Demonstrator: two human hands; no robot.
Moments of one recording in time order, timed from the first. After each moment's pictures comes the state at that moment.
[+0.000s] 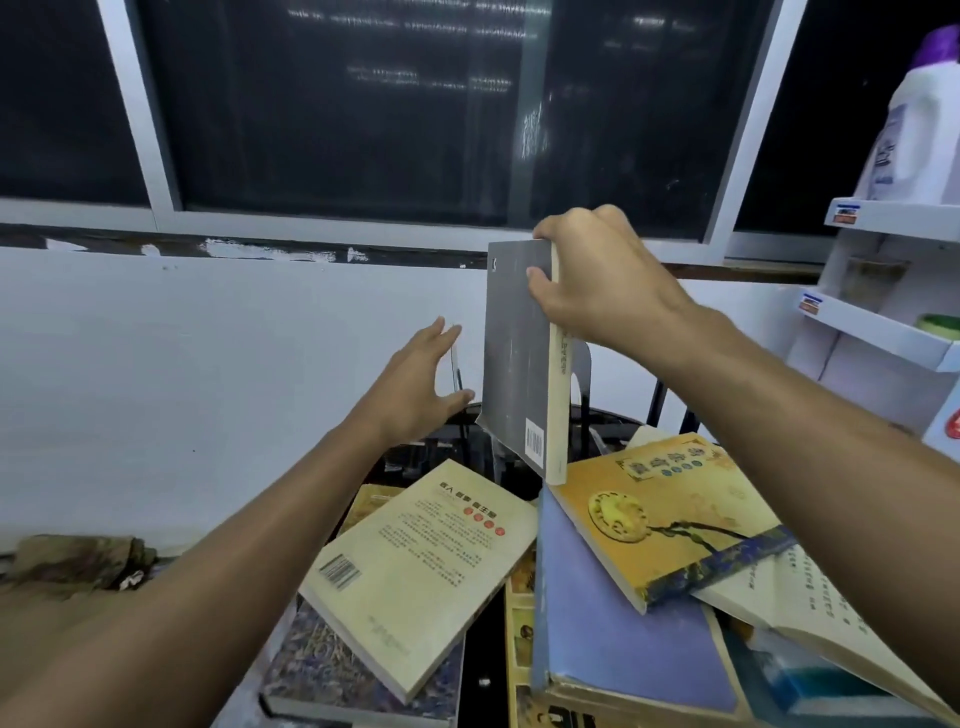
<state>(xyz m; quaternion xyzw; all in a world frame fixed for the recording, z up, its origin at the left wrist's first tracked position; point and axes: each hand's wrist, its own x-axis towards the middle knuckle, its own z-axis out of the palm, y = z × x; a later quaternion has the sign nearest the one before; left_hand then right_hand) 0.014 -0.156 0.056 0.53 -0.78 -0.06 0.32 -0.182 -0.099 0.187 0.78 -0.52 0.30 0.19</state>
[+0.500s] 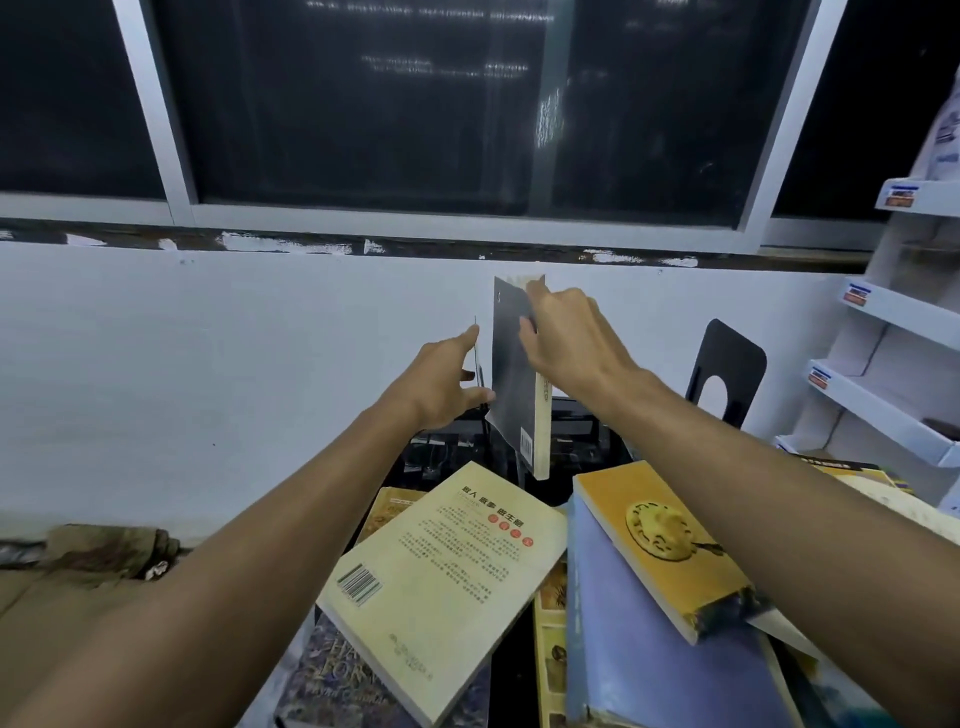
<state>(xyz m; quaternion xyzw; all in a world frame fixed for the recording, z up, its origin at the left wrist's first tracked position) 0.016 -0.198 0.051 0.55 -0.78 -0.15 0.27 -0.156 -0.168 0.109 0.77 -0.56 0.26 0.16</state>
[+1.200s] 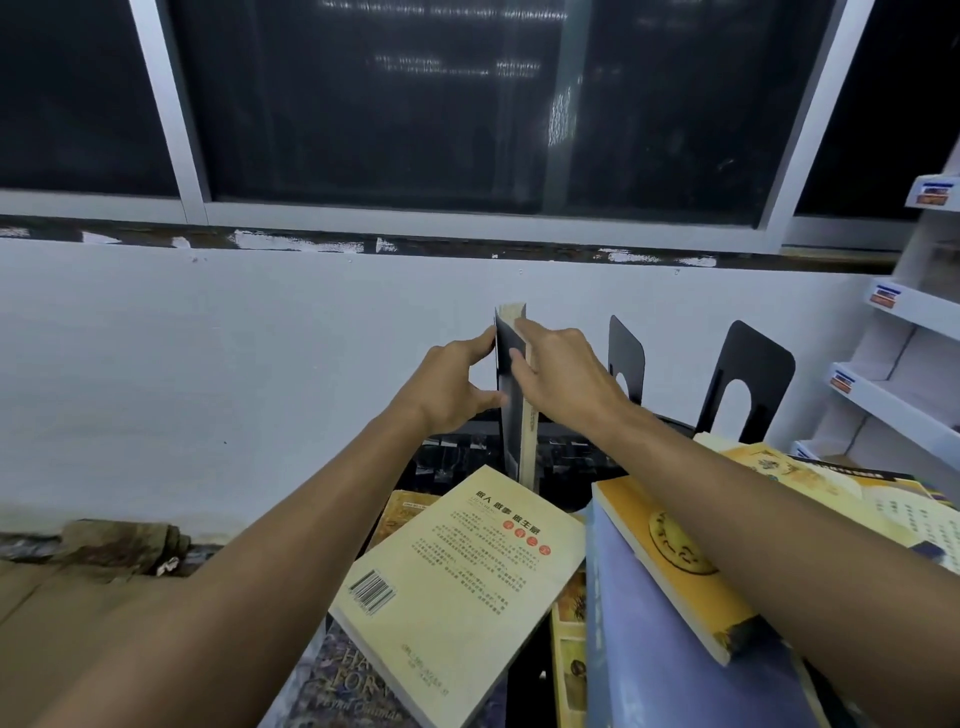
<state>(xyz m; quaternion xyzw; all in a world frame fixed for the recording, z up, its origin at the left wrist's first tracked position) 0.020 -0.201 0.045 0.52 -0.78 -0.16 0.31 -0.151 -0.193 0.063 0.81 -0.49 0.32 0.04</state>
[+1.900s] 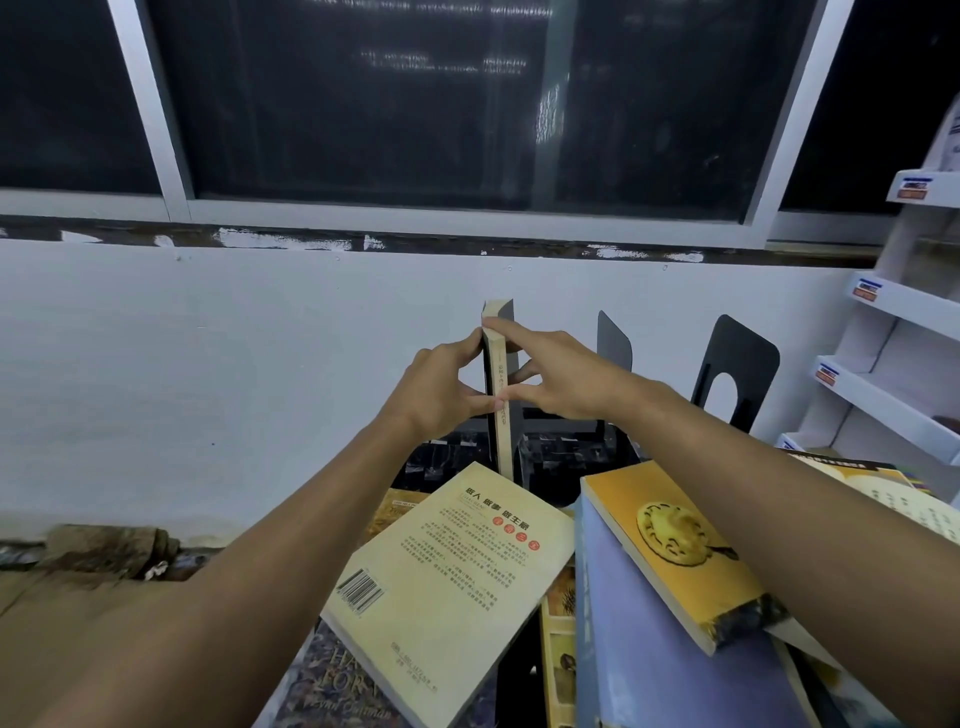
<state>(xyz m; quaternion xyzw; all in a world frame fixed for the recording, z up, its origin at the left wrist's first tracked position) 0.016 -0.184 0.043 0.48 -0.78 -0.18 0.36 -0.176 -0.200 0.073 0.87 -0.43 0.19 -0.11</state>
